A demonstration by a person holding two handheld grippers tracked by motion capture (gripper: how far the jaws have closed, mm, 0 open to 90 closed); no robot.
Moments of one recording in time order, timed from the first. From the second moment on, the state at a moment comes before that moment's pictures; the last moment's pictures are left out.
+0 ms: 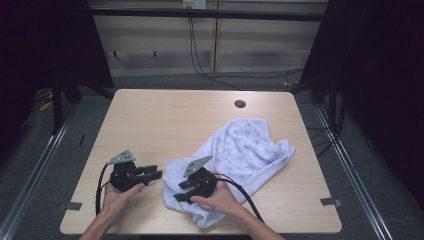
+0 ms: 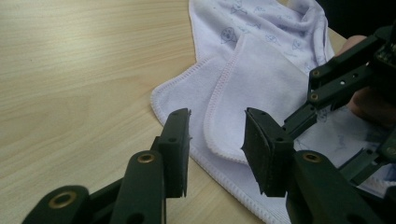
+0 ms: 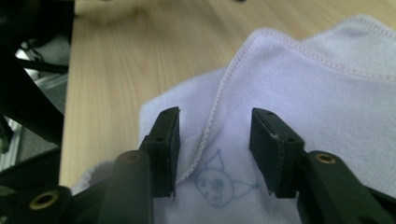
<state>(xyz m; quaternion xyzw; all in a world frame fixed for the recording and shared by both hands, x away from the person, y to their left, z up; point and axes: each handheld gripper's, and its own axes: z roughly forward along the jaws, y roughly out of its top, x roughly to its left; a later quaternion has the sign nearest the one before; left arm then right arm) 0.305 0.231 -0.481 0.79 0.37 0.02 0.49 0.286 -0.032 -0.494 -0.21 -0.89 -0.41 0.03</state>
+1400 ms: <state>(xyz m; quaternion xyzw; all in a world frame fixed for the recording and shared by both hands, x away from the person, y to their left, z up) 0.311 0.203 -0.488 0.84 0.32 0.01 0.44 0.237 -0.256 -0.469 -0.43 -0.79 -0.42 -0.13</state>
